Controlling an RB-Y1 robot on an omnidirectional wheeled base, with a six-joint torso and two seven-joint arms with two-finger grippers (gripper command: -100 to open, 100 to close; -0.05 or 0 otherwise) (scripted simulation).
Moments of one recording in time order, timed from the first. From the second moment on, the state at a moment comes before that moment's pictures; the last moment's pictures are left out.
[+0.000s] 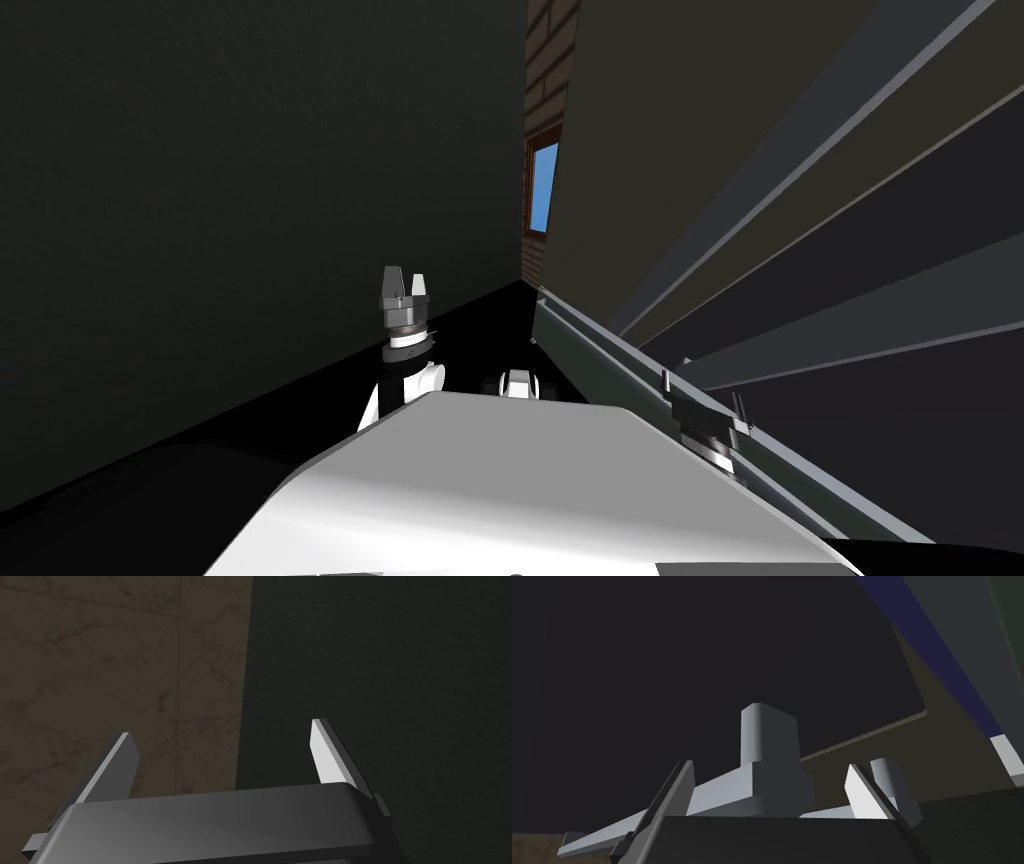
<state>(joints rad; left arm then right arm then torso) 0.54 -0.02 0.02 -2.40 -0.07 -0.56 -0.15 0.54 -0.16 -0.46 -1.26 -0.10 -1.14 1.98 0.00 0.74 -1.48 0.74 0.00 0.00</state>
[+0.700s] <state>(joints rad) 0.54 -0.02 0.02 -2.40 -0.07 -0.56 -0.15 0.55 -0.19 -0.43 -1.28 -0.07 -1.14 1.95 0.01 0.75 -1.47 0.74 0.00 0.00</state>
